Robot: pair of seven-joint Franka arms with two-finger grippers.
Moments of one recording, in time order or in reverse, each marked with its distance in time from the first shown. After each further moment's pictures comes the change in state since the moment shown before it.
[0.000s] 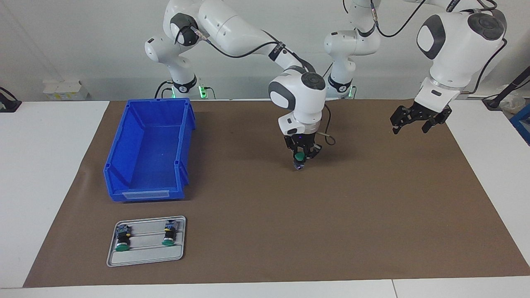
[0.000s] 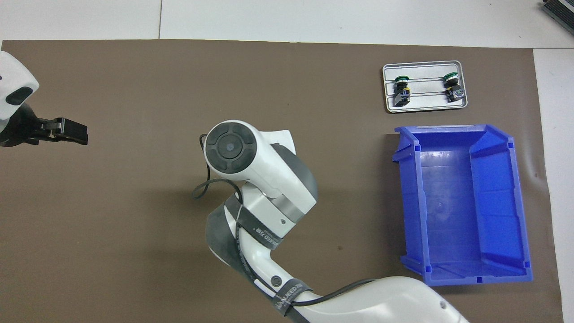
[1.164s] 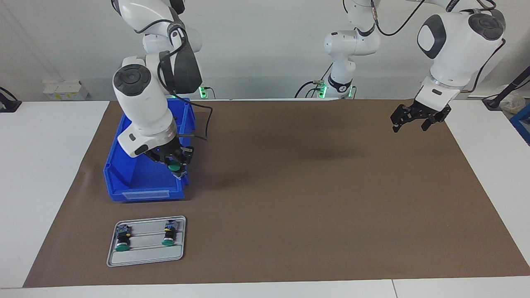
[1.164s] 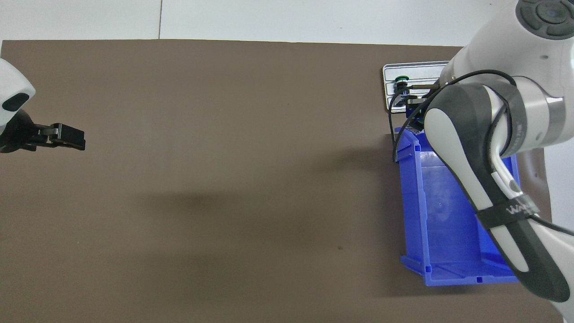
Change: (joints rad) left arm 0.001 -0.023 0.011 -0.035 -0.001 0.001 -0.002; right arm -0.555 -0.194 -0.003 -0.107 0.068 -0.208 -1.137
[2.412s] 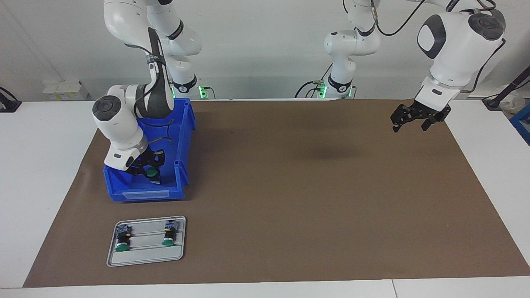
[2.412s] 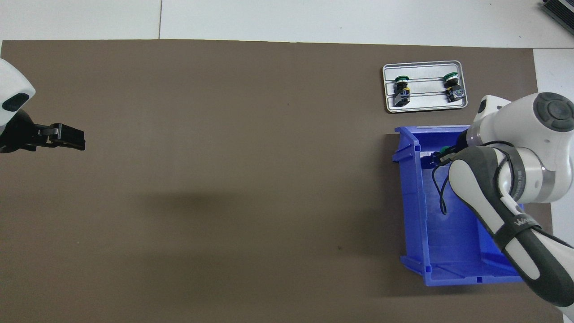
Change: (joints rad) left arm 0.000 0.000 0.000 0.000 0.000 0.000 0.000; right arm -0.172 -0.139 0.000 -0.565 0.000 0.463 -0.606
